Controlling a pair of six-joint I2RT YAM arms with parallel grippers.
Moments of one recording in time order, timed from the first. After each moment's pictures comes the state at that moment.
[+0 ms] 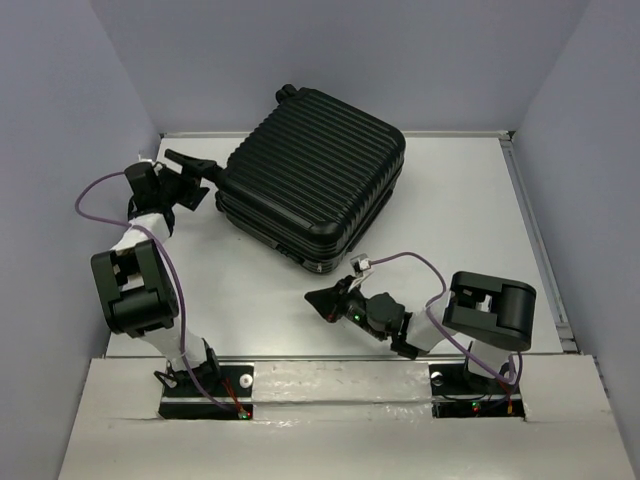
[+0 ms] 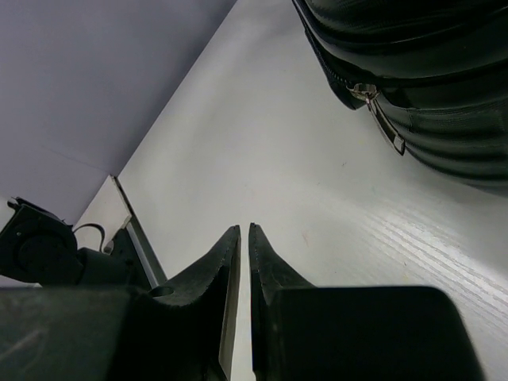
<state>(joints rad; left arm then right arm) 0.29 1.67 1.01 0.28 0.56 -1.04 1.20 1.72 0.38 1.32 0.32 0.71</state>
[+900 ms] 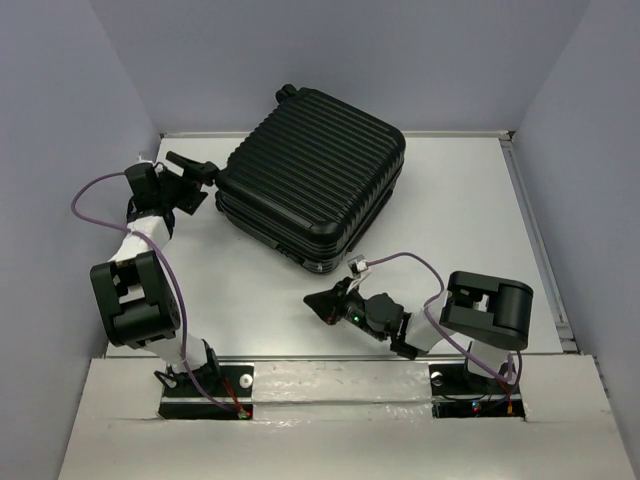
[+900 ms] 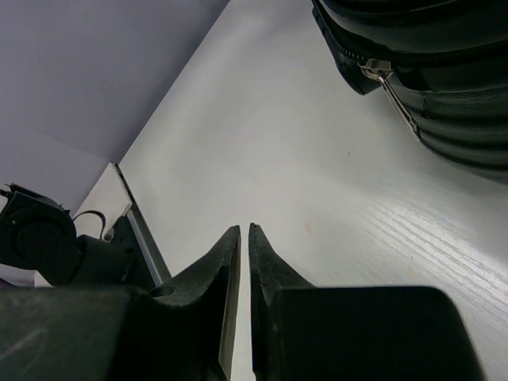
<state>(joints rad) 0.28 1.57 0.98 0.15 0.49 -0.96 1.20 1.73 0.38 1.32 0.29 0.71</state>
